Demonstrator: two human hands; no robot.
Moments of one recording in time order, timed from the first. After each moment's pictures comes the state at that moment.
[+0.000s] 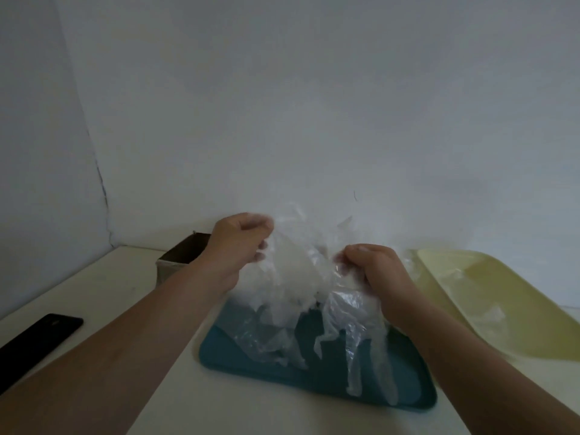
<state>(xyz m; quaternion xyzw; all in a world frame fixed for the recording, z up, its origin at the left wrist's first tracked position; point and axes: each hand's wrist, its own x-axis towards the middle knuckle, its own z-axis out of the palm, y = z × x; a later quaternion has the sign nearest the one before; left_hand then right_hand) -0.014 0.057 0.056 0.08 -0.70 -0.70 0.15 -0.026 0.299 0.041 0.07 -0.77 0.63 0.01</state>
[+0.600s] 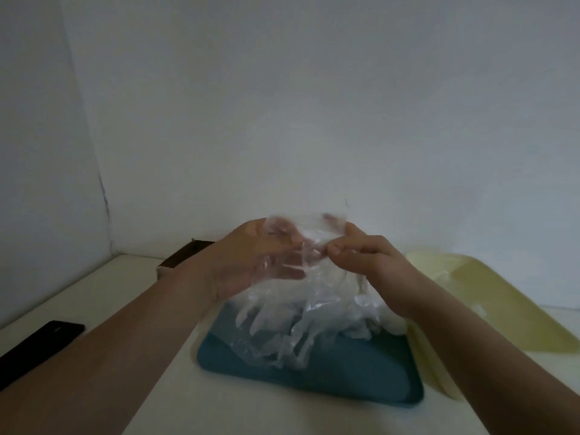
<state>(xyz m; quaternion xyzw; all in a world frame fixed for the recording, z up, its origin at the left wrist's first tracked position) 0.033 0.080 0.094 -0.15 -0.64 -0.75 -0.09 0.019 0.311 0.089 0.28 -0.76 0.58 -0.04</state>
